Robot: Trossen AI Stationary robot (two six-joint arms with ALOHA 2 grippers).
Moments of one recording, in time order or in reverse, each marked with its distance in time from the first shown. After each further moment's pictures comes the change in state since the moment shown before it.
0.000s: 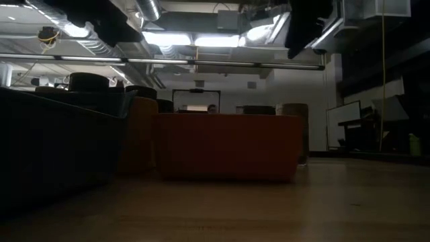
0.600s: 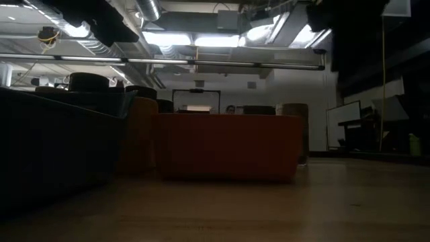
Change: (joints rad) left arm 0.000 -0.029 0.000 -0.035 0.000 -0.010; right arm 0.128 -0.145 -0.271 -0.019 -0.057 0.422
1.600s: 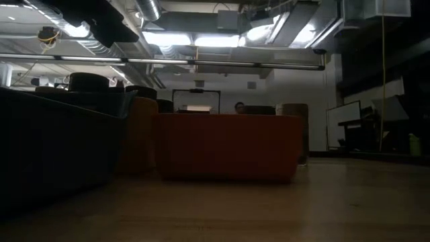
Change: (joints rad) left arm 0.000 0.000 0.000 0.002 0.000 -0.020; right arm 0.593 0.005 0.001 -0.293 -0.170 1.115
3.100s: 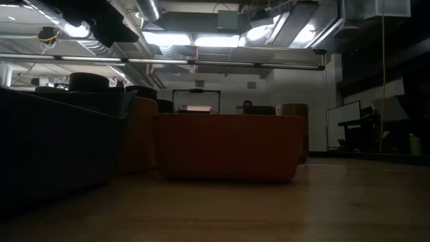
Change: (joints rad) left arm 0.000 0.000 0.000 0.000 0.000 0.001; right arm 0.072 0.120 0.000 -0.061 0.028 0.071
